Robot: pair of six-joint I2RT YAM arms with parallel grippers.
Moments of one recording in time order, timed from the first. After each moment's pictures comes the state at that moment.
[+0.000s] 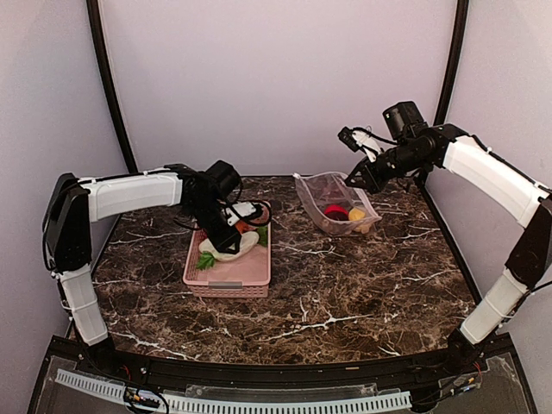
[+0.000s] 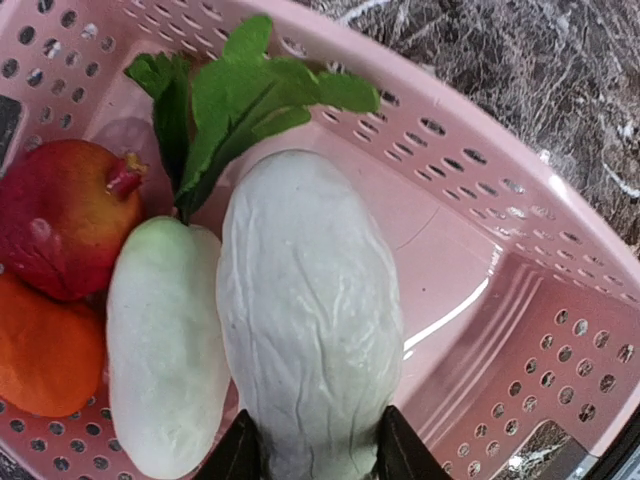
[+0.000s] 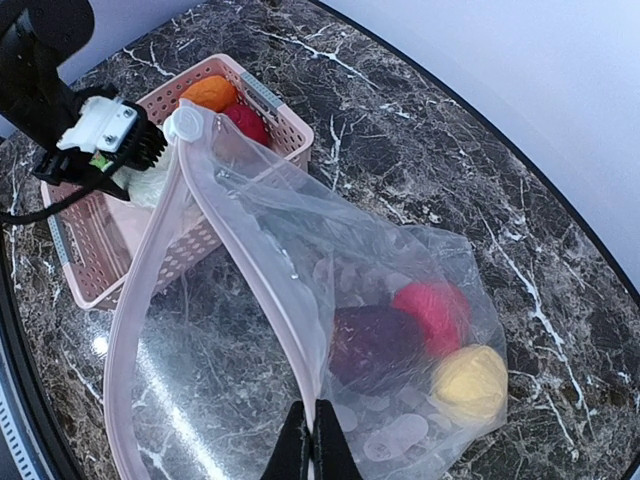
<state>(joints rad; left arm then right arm) -0.67 1.87 1.48 -0.87 0.08 0.29 0.46 1.58 1.58 -0.83 -0.39 -0.32</state>
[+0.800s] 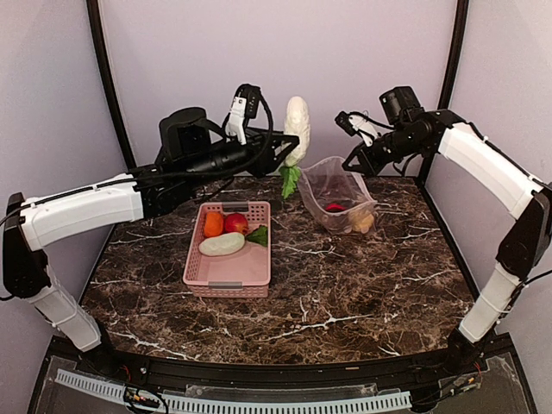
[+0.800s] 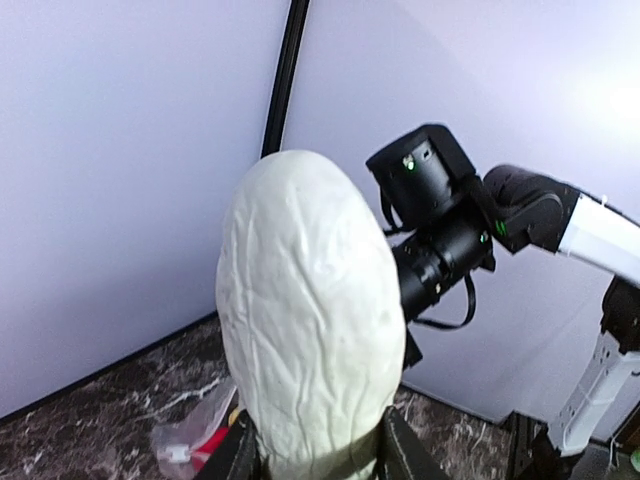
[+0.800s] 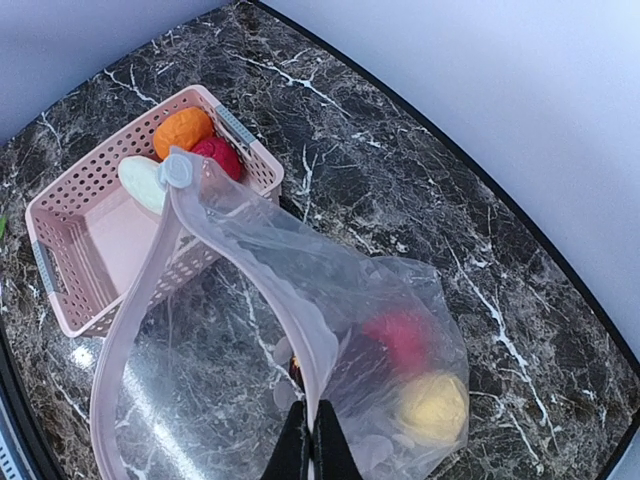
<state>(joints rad) -0.88 1.54 1.38 0.17 0.14 -0.20 0.46 1.67 1.76 -0.88 -0.34 -0.33</state>
